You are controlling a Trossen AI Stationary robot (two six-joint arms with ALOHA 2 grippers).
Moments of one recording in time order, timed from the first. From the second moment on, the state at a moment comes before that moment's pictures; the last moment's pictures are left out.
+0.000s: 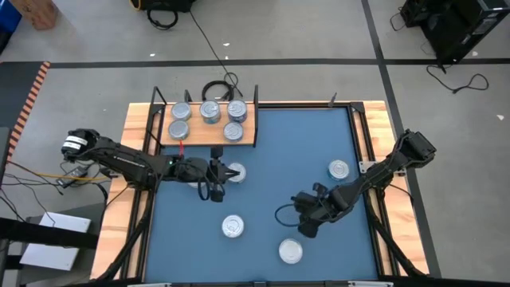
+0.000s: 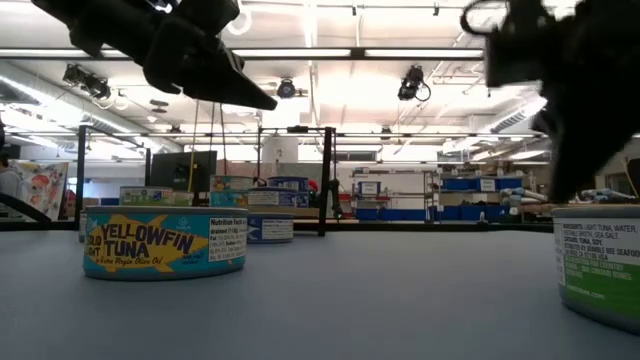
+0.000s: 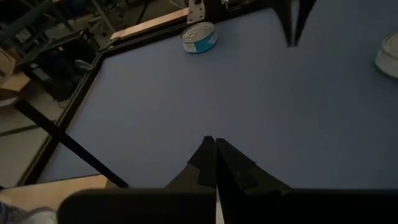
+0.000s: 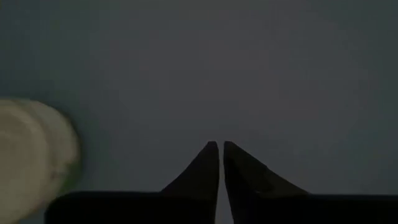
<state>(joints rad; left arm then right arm) -0.15 1.24 0.60 0.22 -0.29 0.20 0.52 1.59 0.94 -0.67 0.24 0.94</state>
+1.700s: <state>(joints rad) -0.19 1.24 0.40 0.61 -0.12 0.19 0.06 1.59 0.81 -1.14 0.15 0.80</state>
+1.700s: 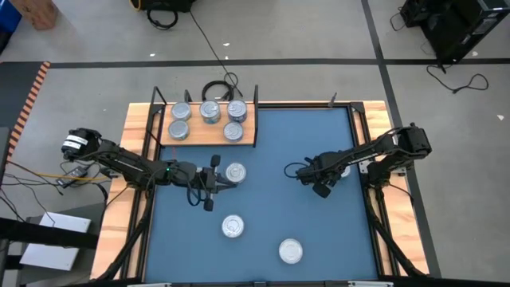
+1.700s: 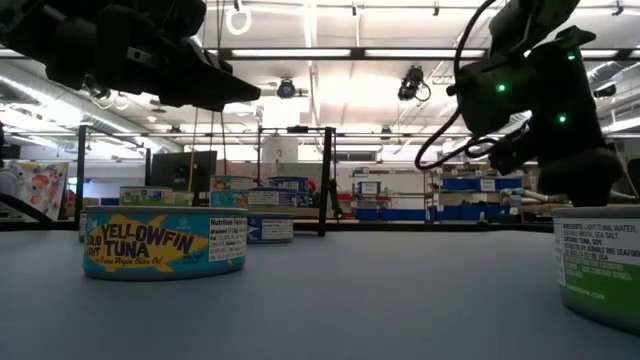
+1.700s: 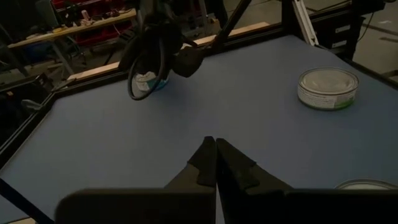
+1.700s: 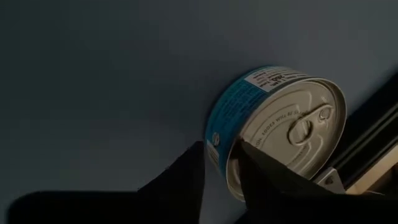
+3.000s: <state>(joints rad) -0.19 1.24 0.40 0.57 -0.14 0.21 0.20 1.57 0.93 -0.19 0.08 0.59</state>
